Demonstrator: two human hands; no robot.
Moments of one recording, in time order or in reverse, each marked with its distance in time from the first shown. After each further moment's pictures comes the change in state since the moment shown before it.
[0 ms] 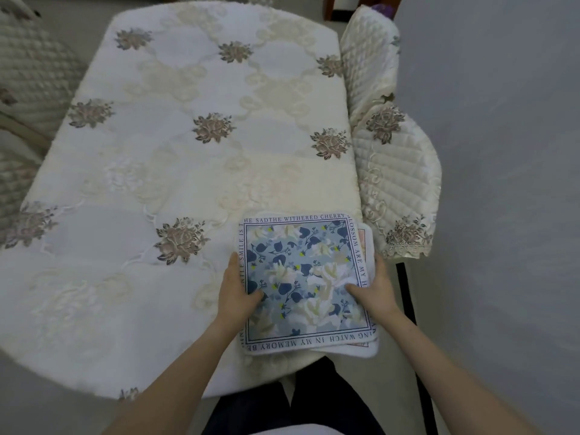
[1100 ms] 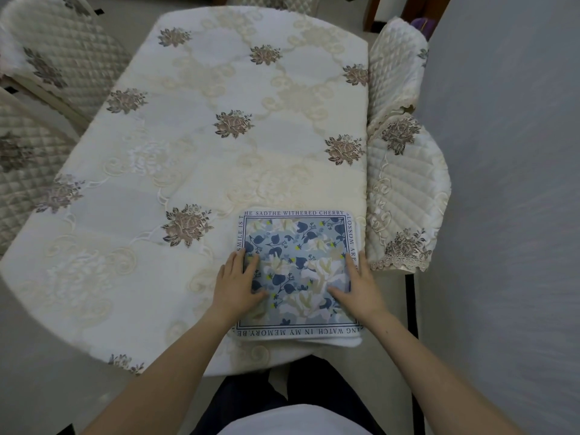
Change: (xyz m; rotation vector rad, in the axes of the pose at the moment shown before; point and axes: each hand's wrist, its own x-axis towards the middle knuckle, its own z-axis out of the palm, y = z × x) left_hand -0.009 0.008 0.020 0.760 -0.048 0.134; right_hand 0.024 0.003 -0.007 -0.665 -0.282 -0.229
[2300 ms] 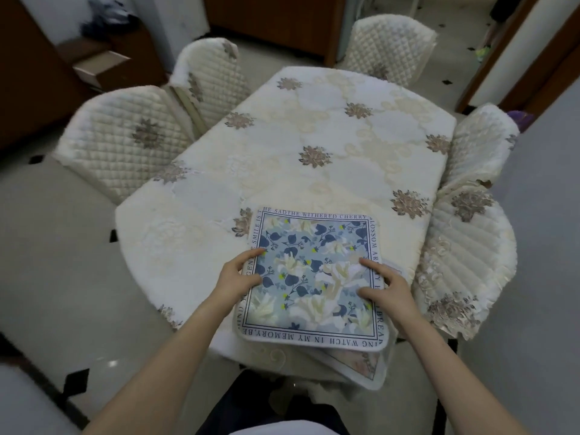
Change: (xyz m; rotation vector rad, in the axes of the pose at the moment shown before) left_hand -0.081 -0.025 -0.062 -1.254 0.373 -0.344; right_hand -0.001 -0.069 -0.064 0.680 -0.121 -0.216
